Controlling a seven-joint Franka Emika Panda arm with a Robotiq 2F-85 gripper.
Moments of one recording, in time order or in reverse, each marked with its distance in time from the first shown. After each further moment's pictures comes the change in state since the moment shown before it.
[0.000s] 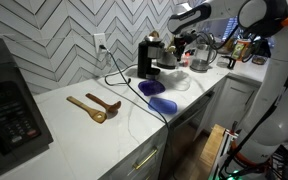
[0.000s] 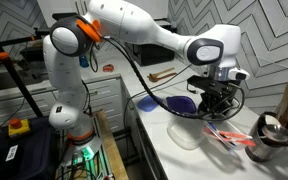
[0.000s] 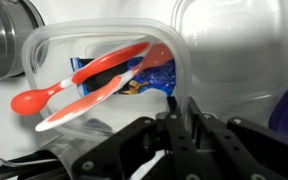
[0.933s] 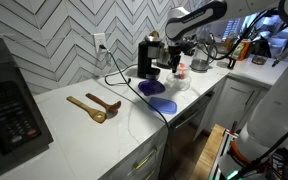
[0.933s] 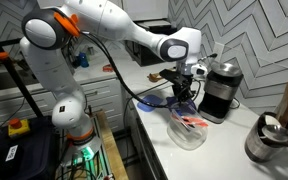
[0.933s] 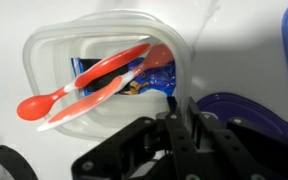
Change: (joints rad) arm 0.119 -0.247 0.076 -0.351 0.009 0.011 0.148
